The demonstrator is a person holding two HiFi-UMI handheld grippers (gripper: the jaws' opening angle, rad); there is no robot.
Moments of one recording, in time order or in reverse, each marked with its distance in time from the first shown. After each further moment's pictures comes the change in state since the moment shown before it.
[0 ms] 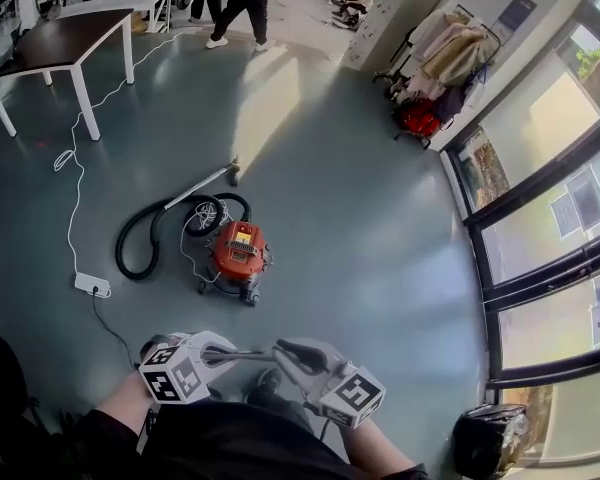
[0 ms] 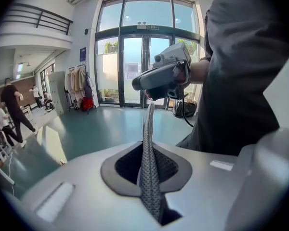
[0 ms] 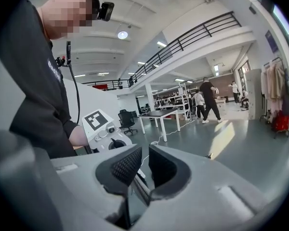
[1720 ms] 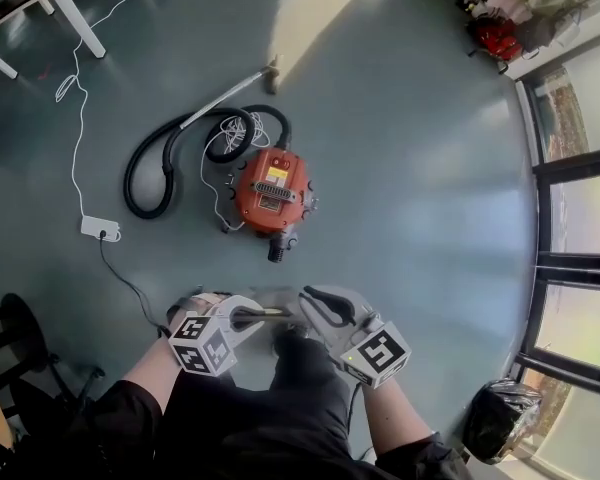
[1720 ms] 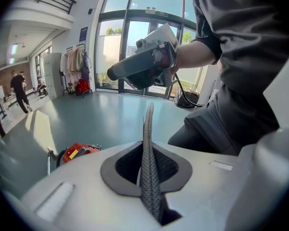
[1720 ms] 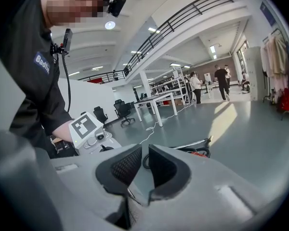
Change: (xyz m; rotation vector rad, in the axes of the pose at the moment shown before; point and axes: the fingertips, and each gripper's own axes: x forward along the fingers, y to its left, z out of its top) left arm 0.171 0.110 -0.152 -0.045 0.094 -0.074; right arm 0.128 -0.184 -0.151 0.073 0.129 0.036
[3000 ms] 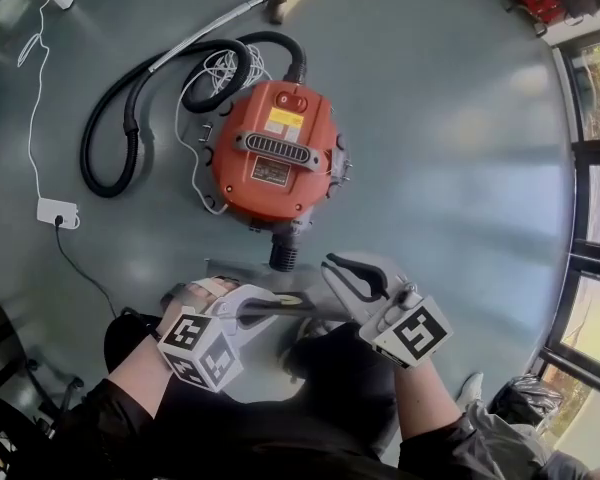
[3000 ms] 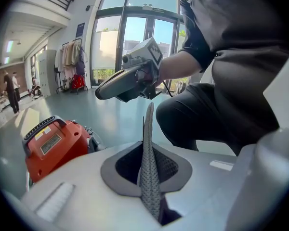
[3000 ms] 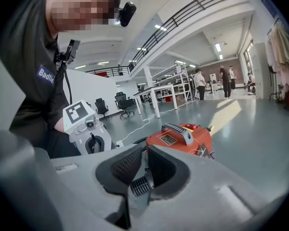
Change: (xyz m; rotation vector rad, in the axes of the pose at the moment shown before) left arm 0.176 0.061 -0.140 0.057 -0.037 -0.029; right arm 0.115 -0.136 -0.197 -0.090 -0.025 0.053
